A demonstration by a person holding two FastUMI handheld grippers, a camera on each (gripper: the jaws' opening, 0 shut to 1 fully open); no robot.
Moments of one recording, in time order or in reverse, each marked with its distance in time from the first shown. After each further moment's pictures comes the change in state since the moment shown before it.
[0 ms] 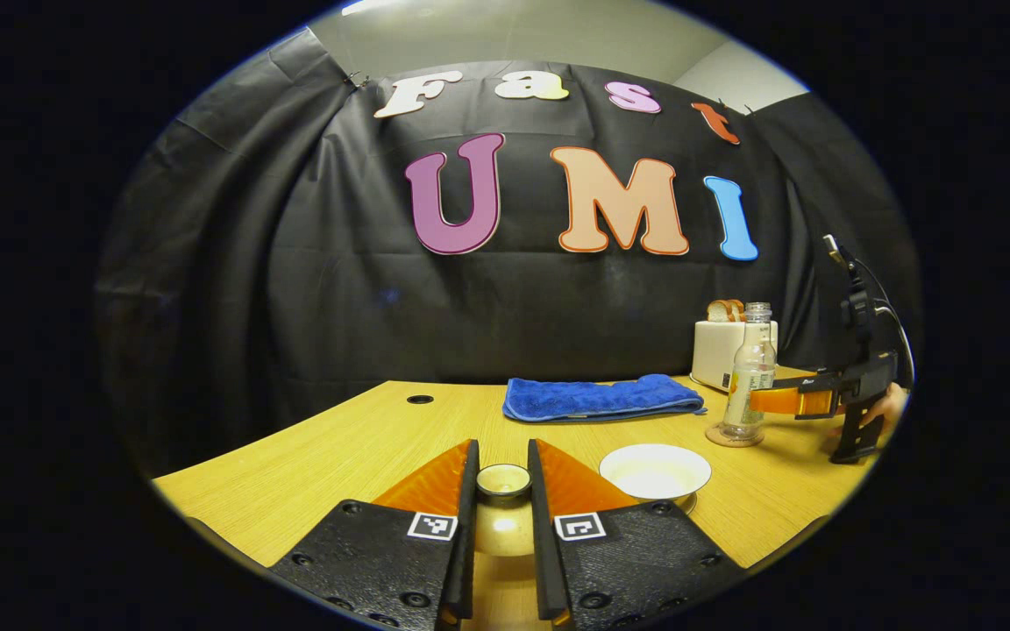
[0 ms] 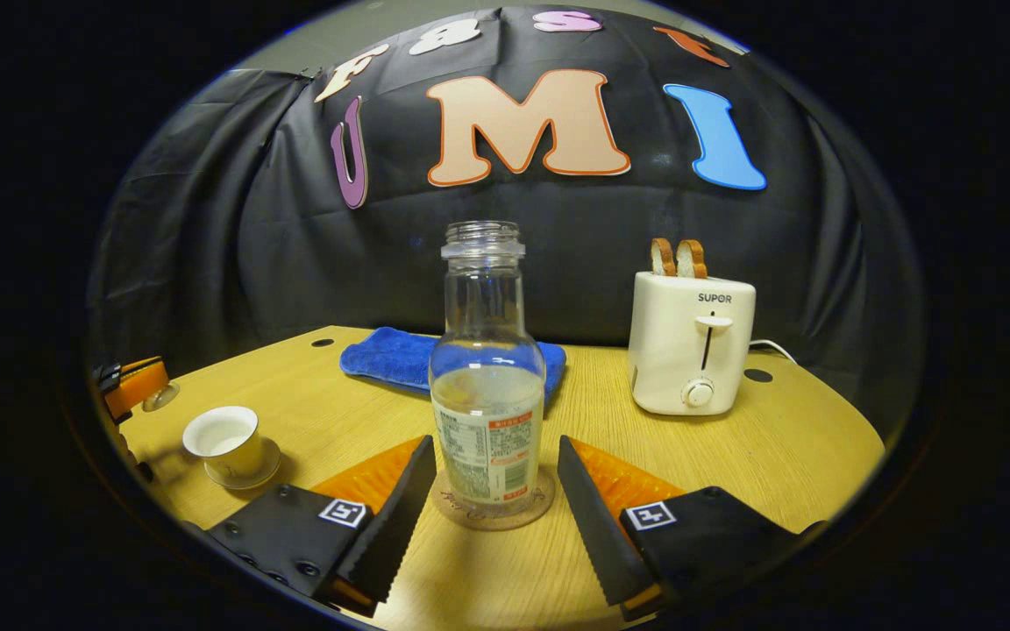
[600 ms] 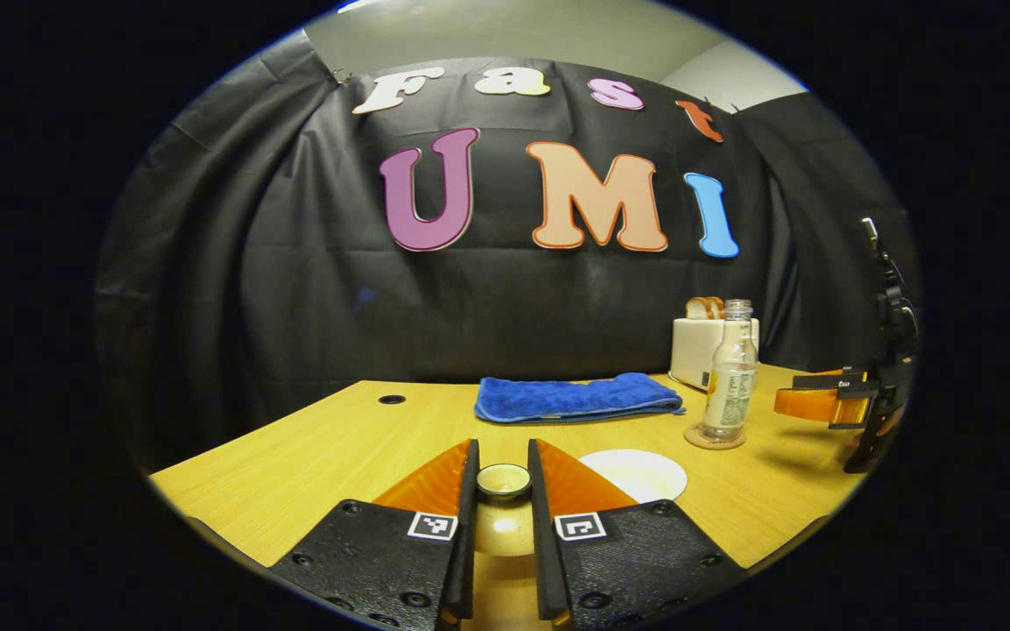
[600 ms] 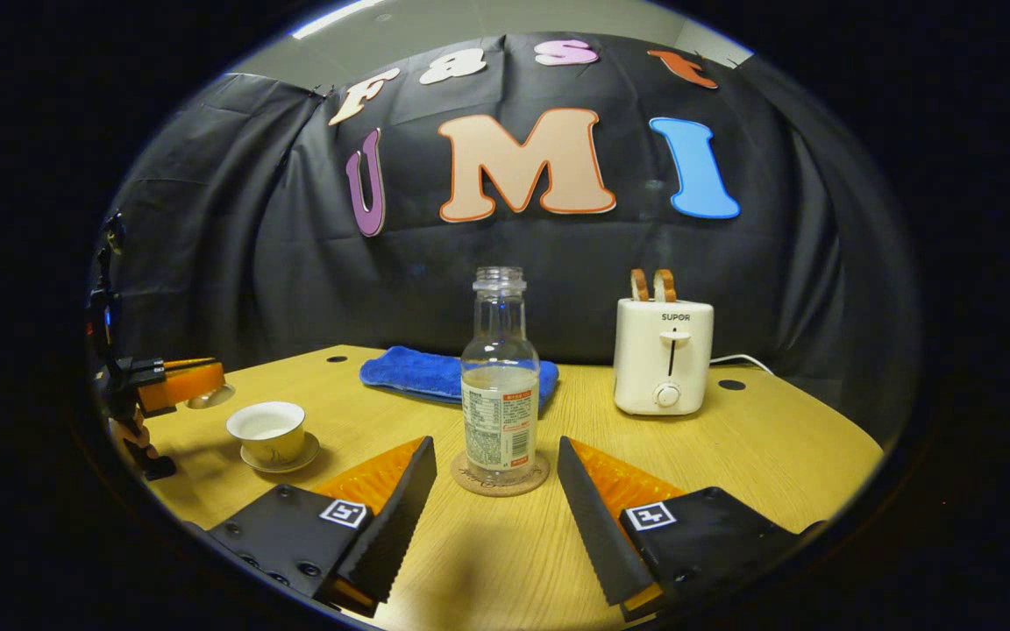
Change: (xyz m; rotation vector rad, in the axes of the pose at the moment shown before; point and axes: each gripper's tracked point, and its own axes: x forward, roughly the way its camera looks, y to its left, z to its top) left arm 0.016 -0.041 -0.002 0.001 0.008 -0.110; right arm -0.068 0.002 0.007 -0.009 -0.136 -0.026
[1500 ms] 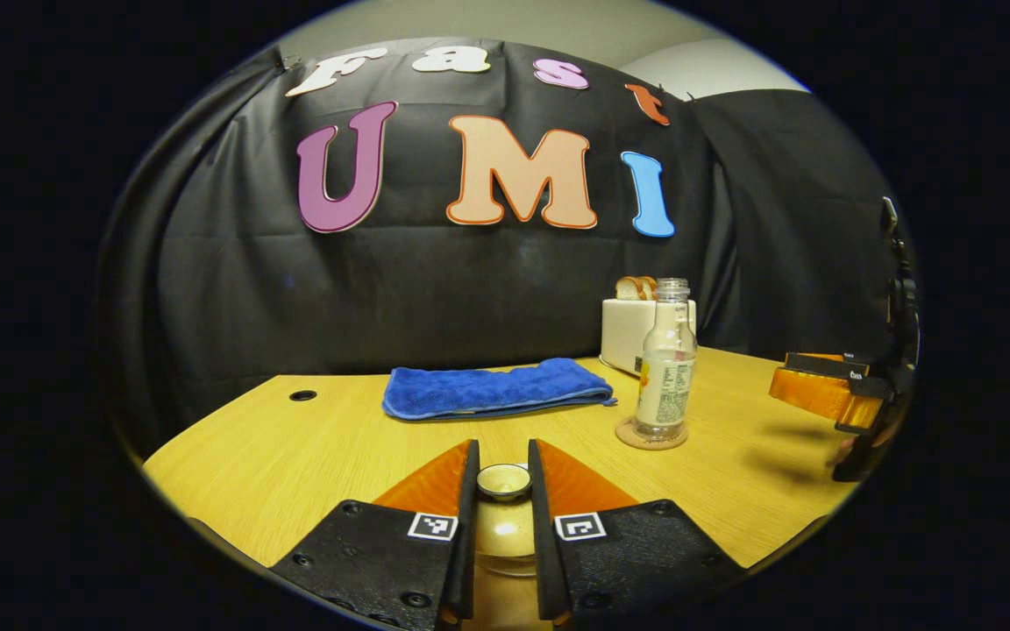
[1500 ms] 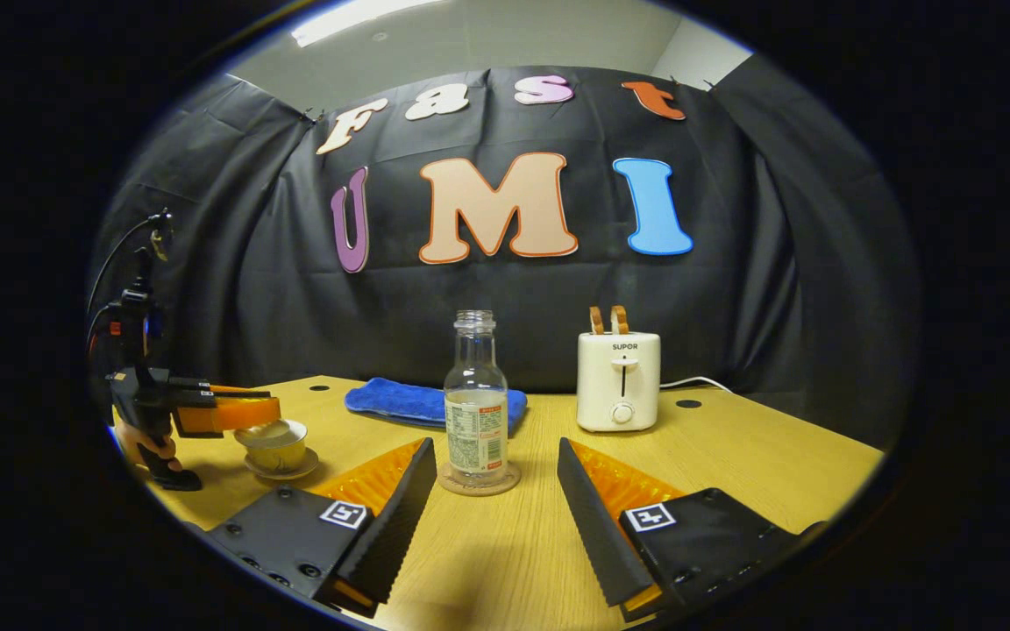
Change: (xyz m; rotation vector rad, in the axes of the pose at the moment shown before) left arm 0.033 -0.070 -0.011 0.018 0.075 -0.214; right arm -0.045 -0.011 0.014 0.009 -0.108 -0.105
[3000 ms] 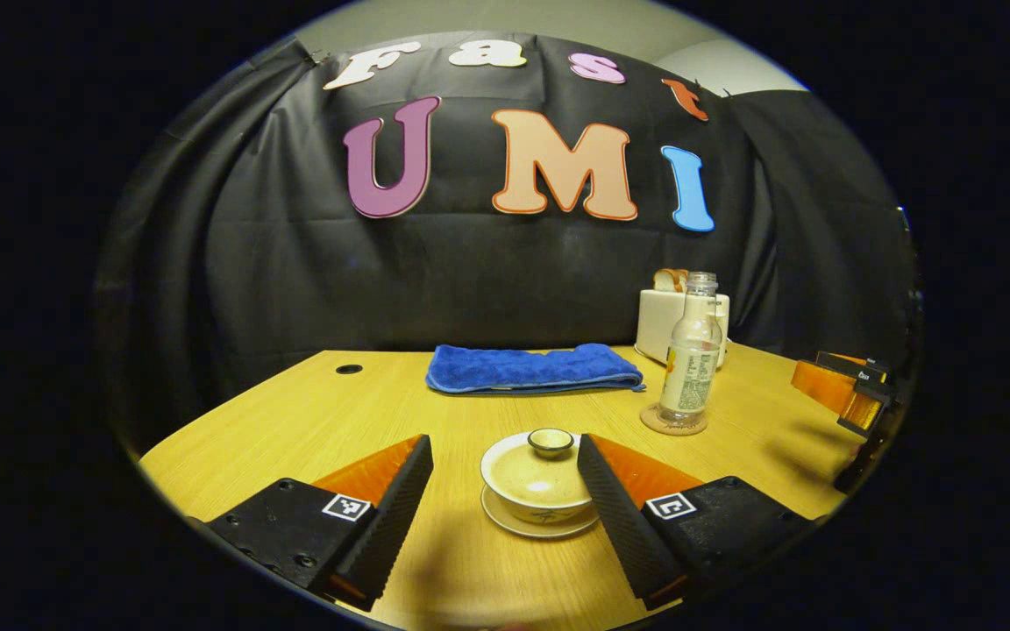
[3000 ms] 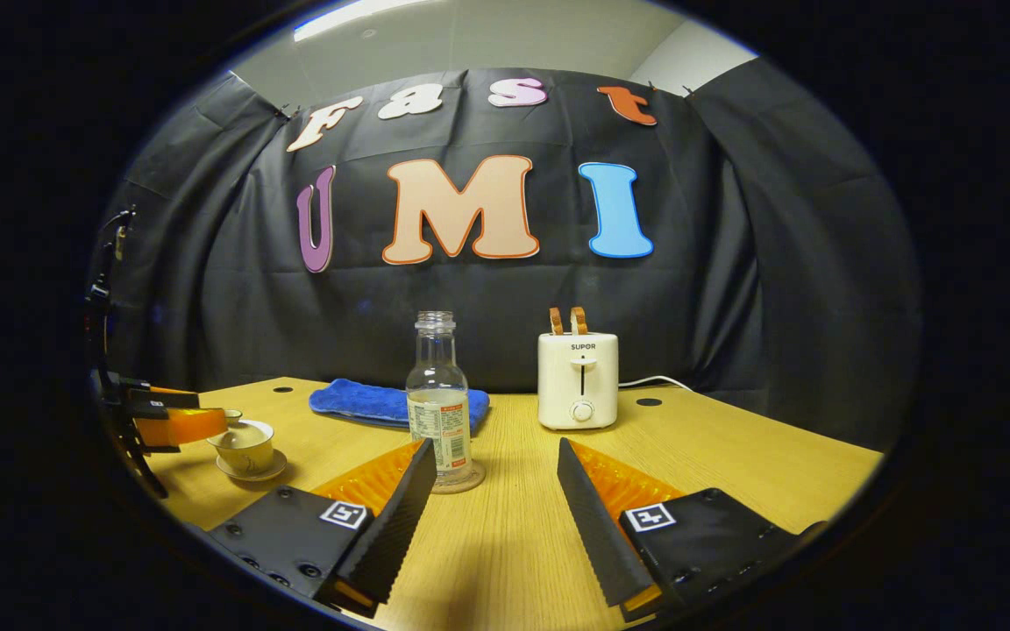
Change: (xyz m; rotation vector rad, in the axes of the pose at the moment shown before) left arm -0.051 0.024 -0.006 -0.050 0.018 0.199; right arm -0.010 -0.022 0.002 -0.004 -0.006 -0.135
